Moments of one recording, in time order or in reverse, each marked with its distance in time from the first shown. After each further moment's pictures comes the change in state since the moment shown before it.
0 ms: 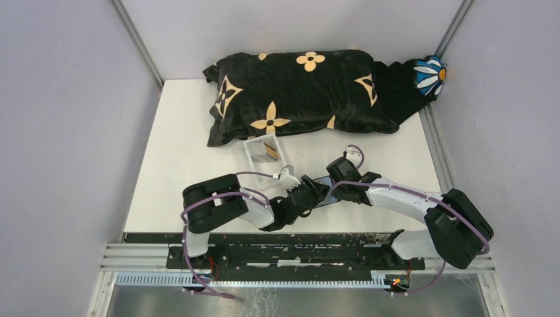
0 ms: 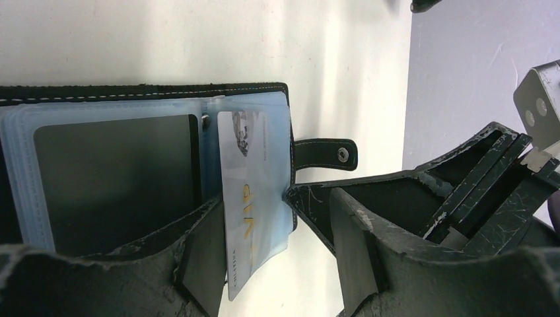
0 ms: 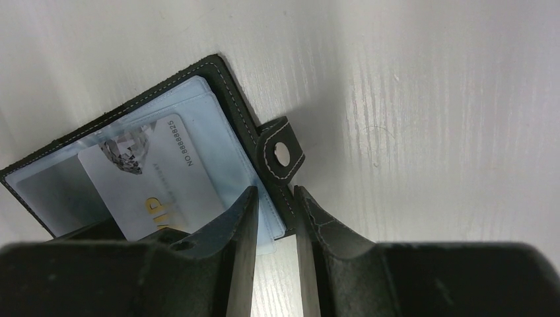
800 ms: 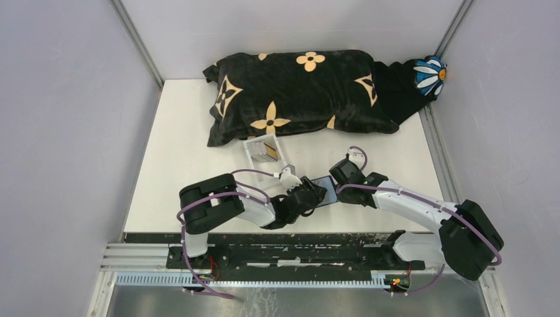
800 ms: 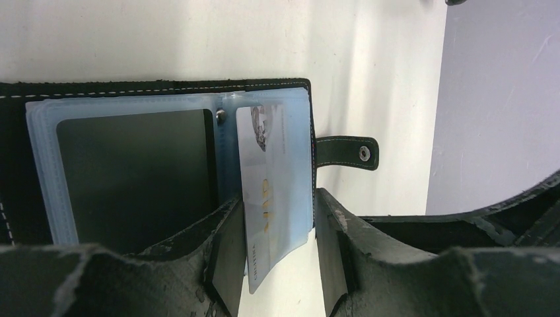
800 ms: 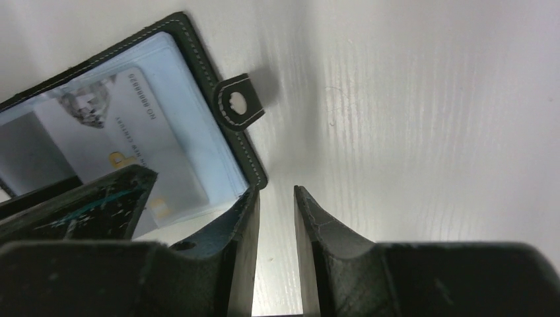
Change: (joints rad) left arm -0.001 -0.028 0.039 -0.158 -0.004 -0.002; right arm 0.014 -0.093 0.016 -0.175 0.020 -0.035
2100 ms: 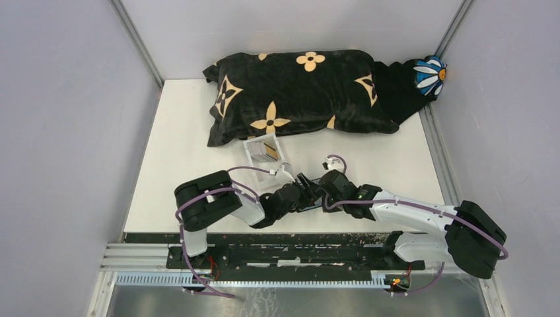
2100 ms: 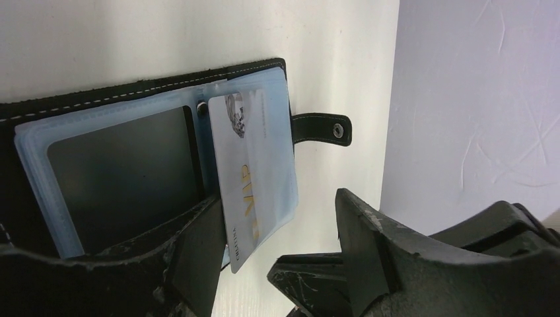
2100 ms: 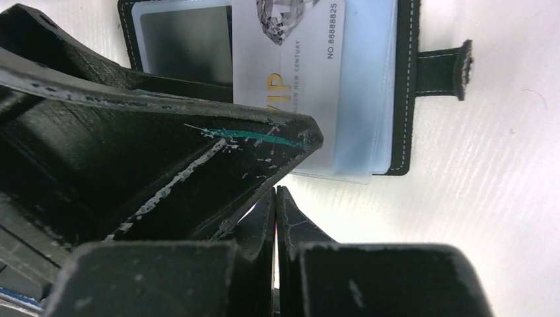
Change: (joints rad) left arm 0.084 -0.024 -0.137 0.265 0.246 0.043; right arm 0.209 -0.044 -0.043 0.187 -0.130 -0.080
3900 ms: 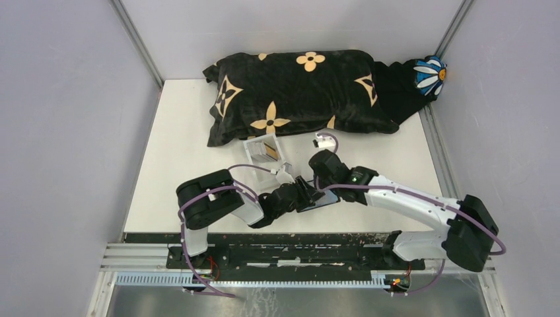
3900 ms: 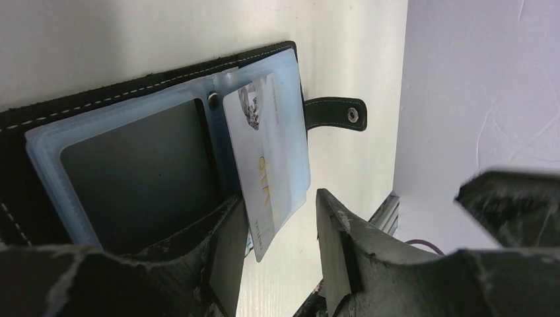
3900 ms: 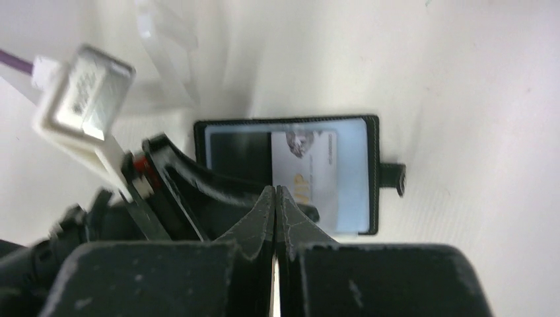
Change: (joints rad) left arm 0.026 0.024 -0.029 0.061 0.090 0.051; right arm 0.018 0.038 0.247 -0.091 0.204 -0.125
